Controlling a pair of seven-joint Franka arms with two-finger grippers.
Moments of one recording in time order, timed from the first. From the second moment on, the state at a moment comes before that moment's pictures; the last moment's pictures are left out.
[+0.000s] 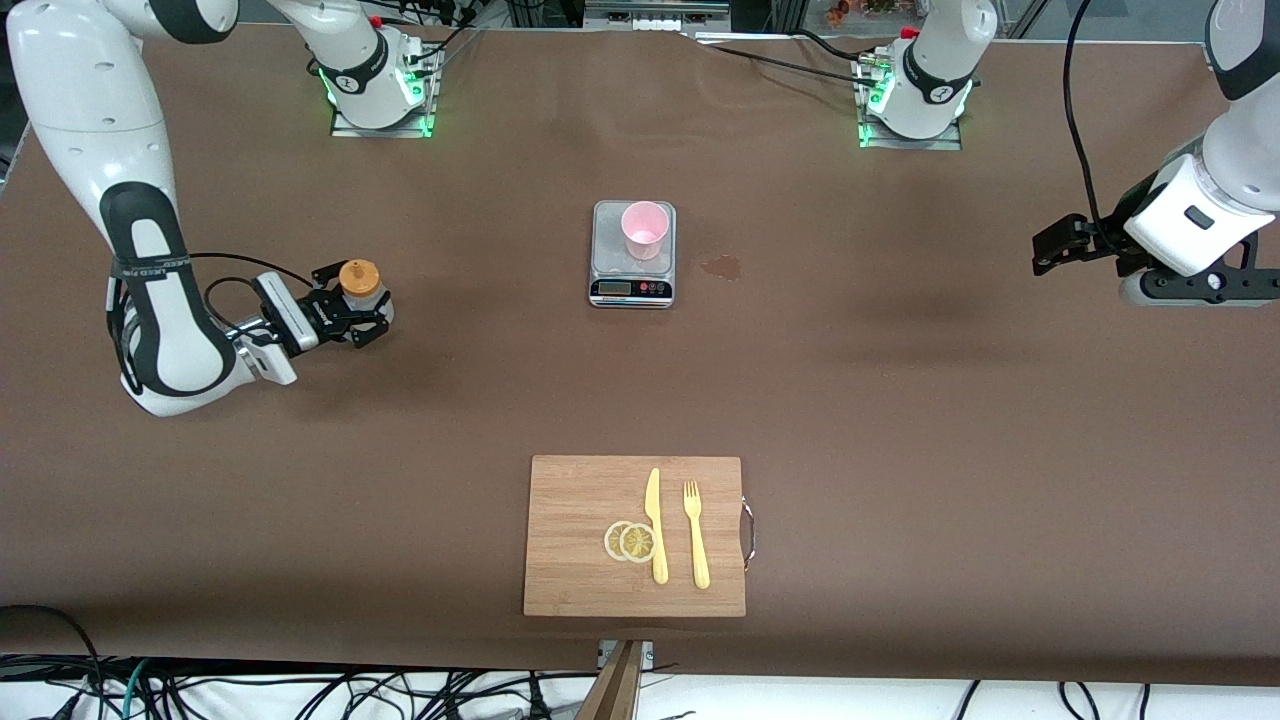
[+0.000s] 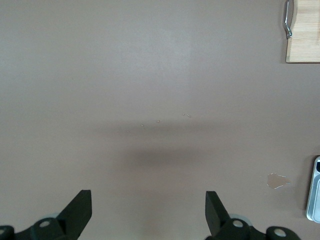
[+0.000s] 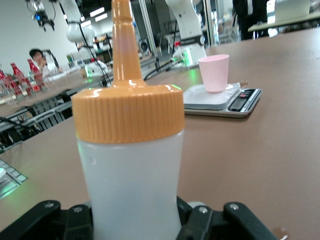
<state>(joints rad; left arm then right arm) 0.01 0.02 -0.07 -1.68 0.01 1.61 -0.07 -0.08 0.77 -0.12 -1.72 0.74 1.31 -2.53</state>
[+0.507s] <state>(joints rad) 0.01 0.02 -0.07 -1.68 0.01 1.61 -0.07 -0.14 0.85 -0.12 -1.72 0.74 1.27 -2.63</state>
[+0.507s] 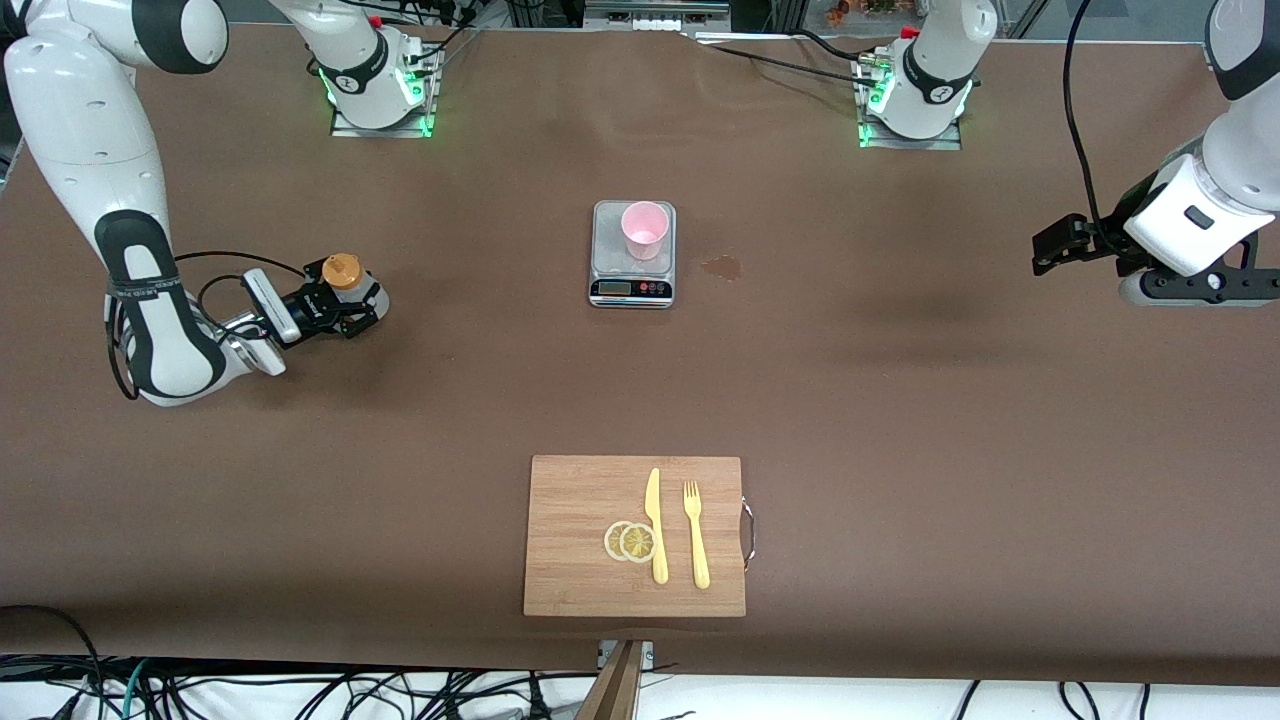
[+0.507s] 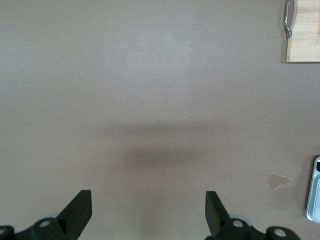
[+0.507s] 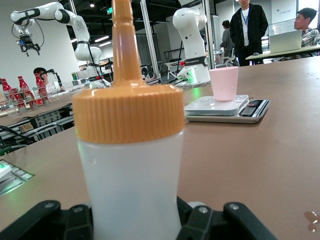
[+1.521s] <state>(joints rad) 0.01 0.02 -0.07 -1.68 0.01 1.61 -0.07 -0.16 0.85 -0.17 -1.57 0.66 1.21 -2.66</state>
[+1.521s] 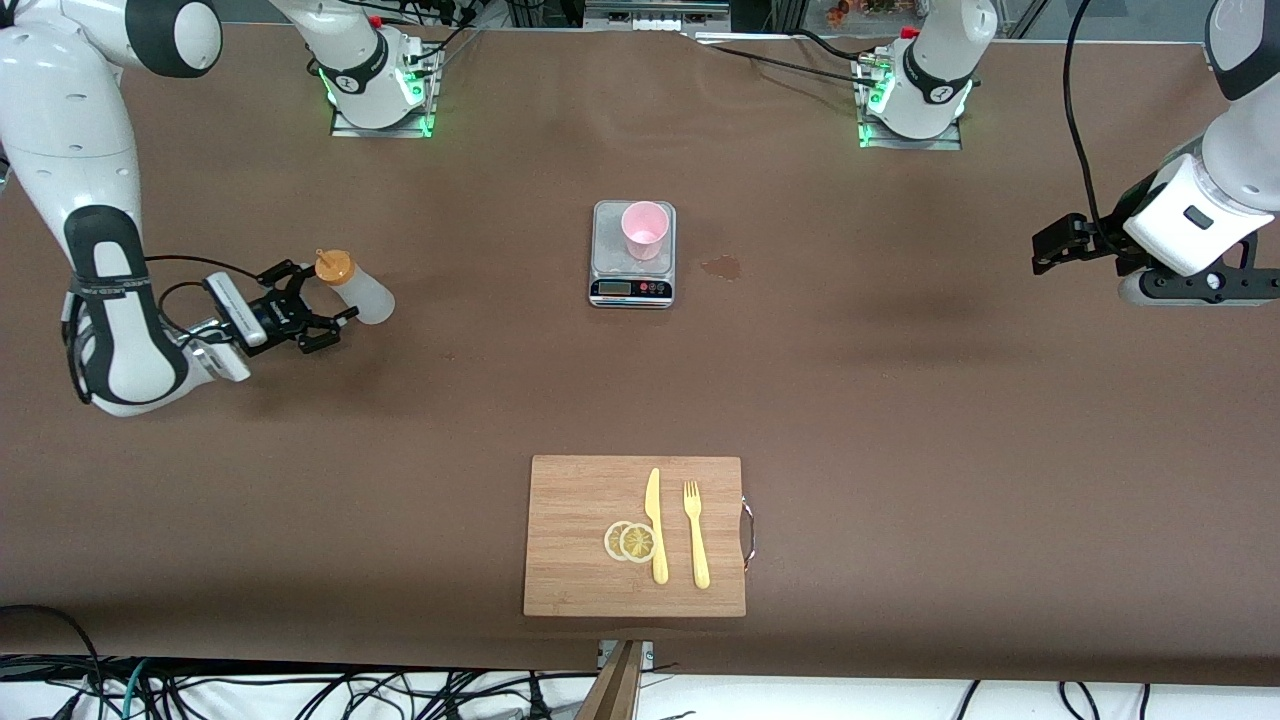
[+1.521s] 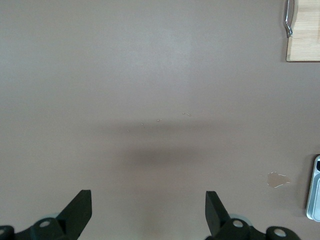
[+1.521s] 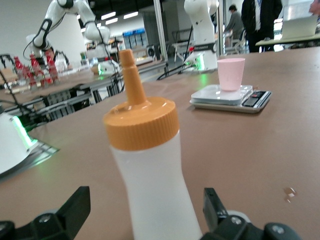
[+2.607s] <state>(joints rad) 0.01 0.02 -0.07 -1.68 0.01 1.60 -0.07 -0.13 0.31 -0.16 -1.71 0.40 1.53 -2.28</state>
